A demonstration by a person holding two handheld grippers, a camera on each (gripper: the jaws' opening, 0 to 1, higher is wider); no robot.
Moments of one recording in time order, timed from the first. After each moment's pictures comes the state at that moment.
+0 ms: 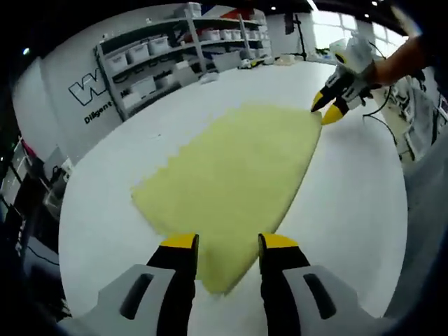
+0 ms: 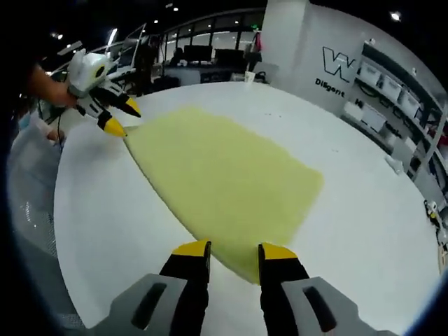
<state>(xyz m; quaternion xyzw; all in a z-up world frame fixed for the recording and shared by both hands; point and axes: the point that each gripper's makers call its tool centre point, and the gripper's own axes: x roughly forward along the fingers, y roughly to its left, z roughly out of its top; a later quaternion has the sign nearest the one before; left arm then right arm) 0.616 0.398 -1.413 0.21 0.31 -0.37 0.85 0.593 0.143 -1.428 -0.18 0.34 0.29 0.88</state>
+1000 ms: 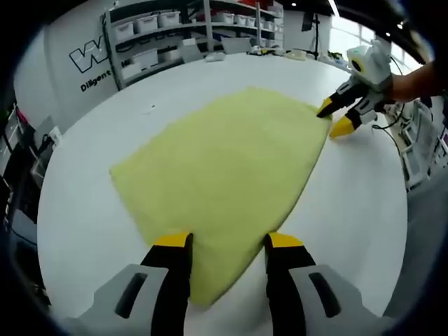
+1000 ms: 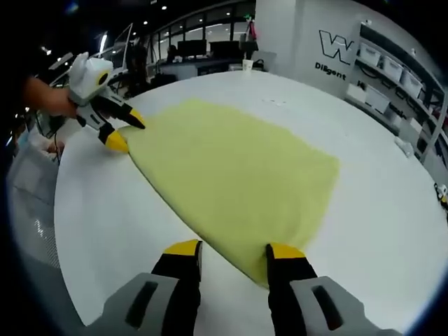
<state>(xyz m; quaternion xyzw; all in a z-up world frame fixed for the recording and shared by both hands) 0.633 0.396 -1.439 0.20 0.36 -0.36 0.84 0.601 0.156 -1.442 -0.13 0.38 0.28 0.87</state>
